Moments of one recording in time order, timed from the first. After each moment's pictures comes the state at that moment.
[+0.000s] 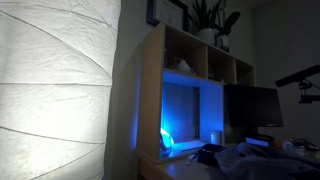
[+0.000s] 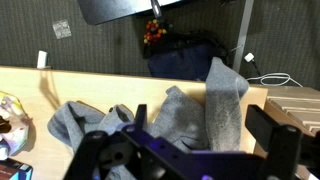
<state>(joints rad) -0.15 -0.63 -0.03 -2.52 -0.09 1.86 0.11</state>
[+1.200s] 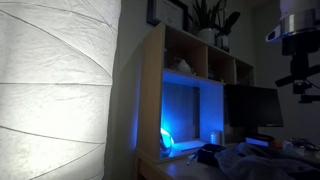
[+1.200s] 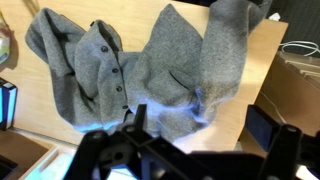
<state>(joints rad) -0.08 -0.17 0.04 -2.25 -0.25 2.14 0.22</state>
